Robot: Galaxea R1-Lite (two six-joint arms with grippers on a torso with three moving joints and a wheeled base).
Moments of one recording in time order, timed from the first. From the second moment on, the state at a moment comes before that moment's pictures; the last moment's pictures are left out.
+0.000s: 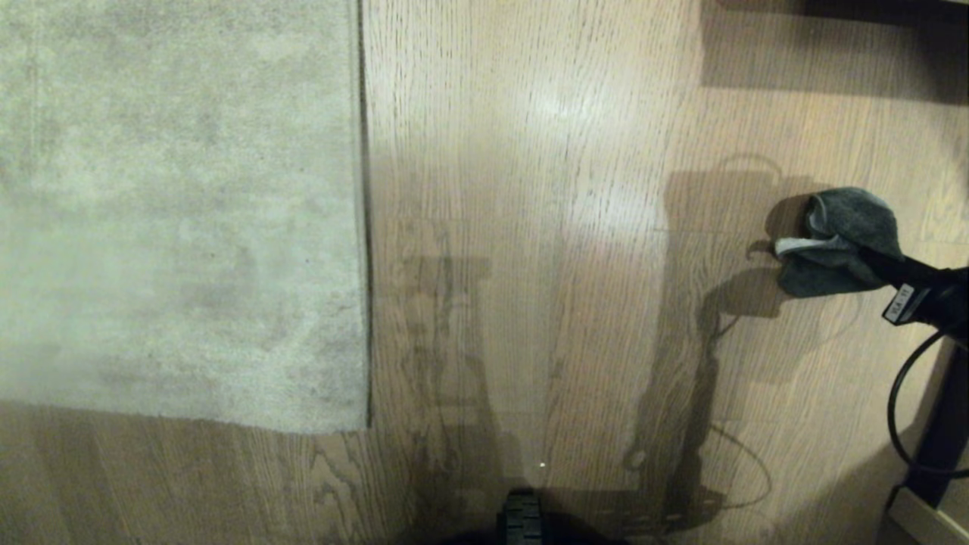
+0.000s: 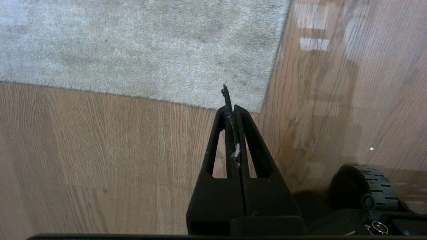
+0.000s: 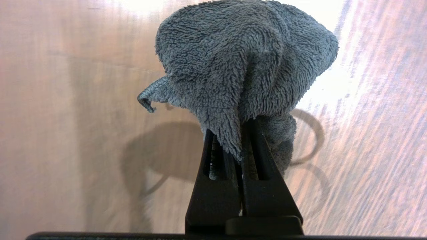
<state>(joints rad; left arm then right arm) 0.00 0.00 0.00 0.00 0.02 -0.08 -0.38 1.71 -0.45 -1.40 0.52 0.00</state>
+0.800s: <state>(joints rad) 0.00 0.00 0.00 0.00 0.02 -0.08 -0.47 1.38 -0.17 -1.37 0.63 0.04</state>
